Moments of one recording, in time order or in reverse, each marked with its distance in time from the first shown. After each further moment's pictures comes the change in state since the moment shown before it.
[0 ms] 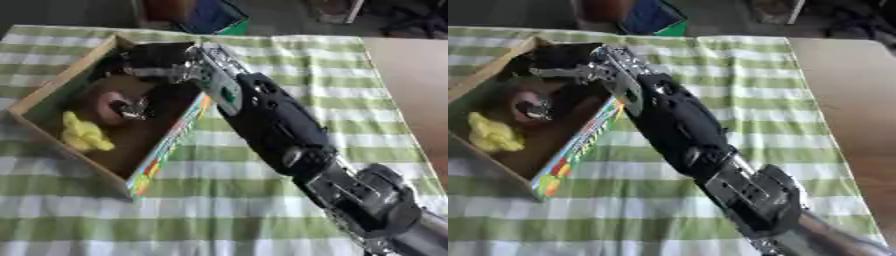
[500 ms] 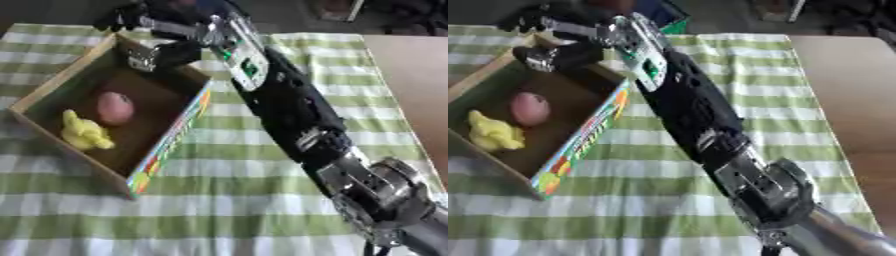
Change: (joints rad) left arm 0.013 0.000 0.003 0.000 -0.003 -0.001 0.003; right arm -0.002 -0.087 -0.060 -0.193 -0.390 0.091 0.091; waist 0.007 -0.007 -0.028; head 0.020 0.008
